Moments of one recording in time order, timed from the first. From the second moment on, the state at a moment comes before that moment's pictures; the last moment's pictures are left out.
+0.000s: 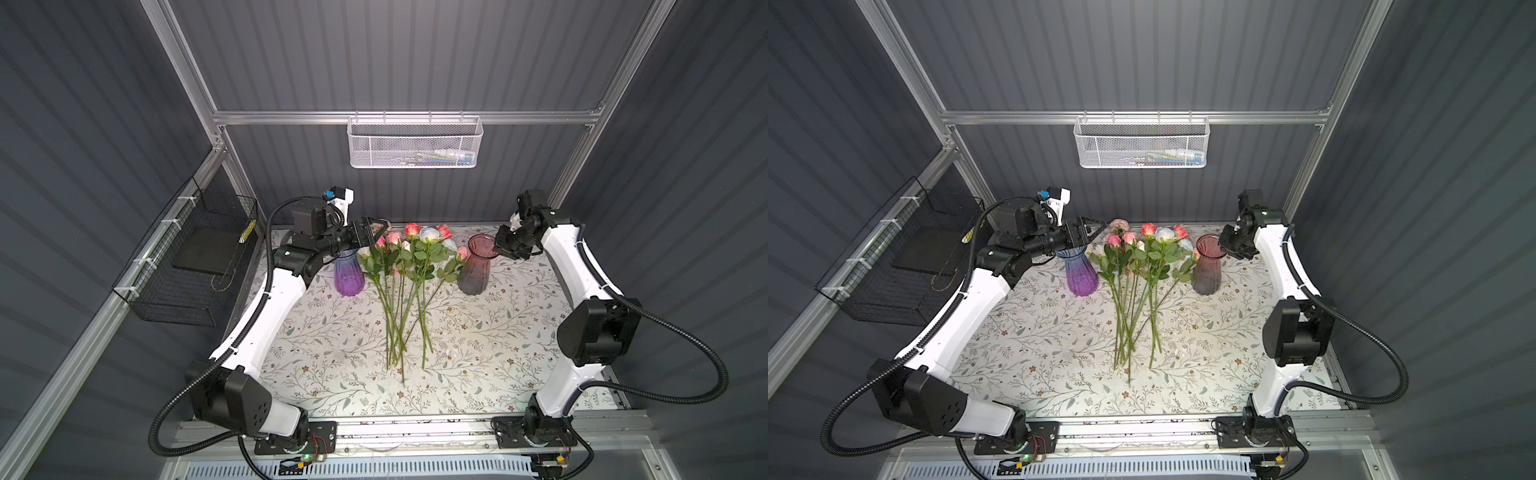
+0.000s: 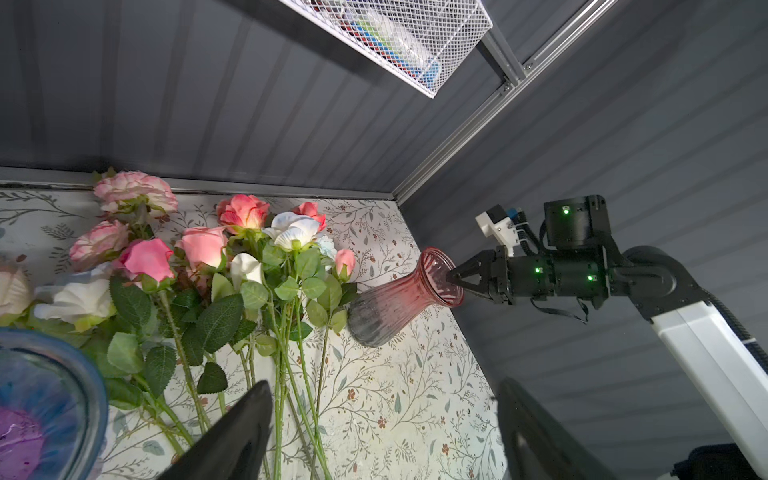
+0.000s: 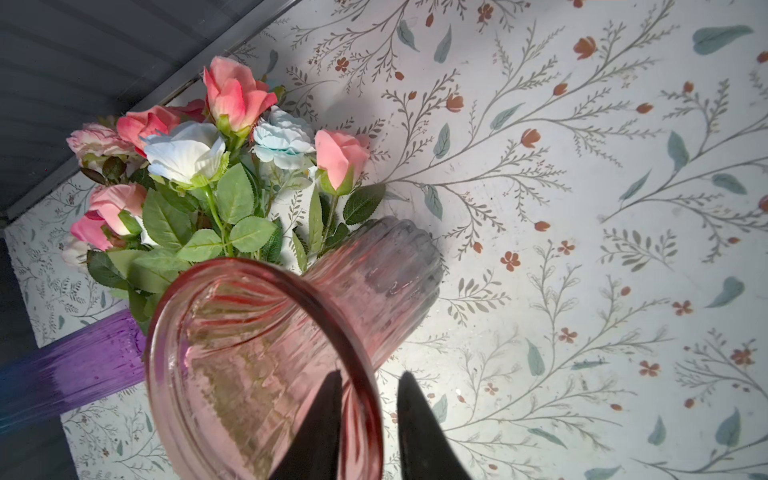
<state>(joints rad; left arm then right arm) -0.33 1.45 1.46 -0.34 0.58 -0.52 0.05 1.83 1.84 -1.09 -0.15 0.46</state>
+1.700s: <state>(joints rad) -0.33 1.44 1.35 -0.26 0.67 -0.59 0.09 1.34 1.34 -1.07 -0.17 0.47</state>
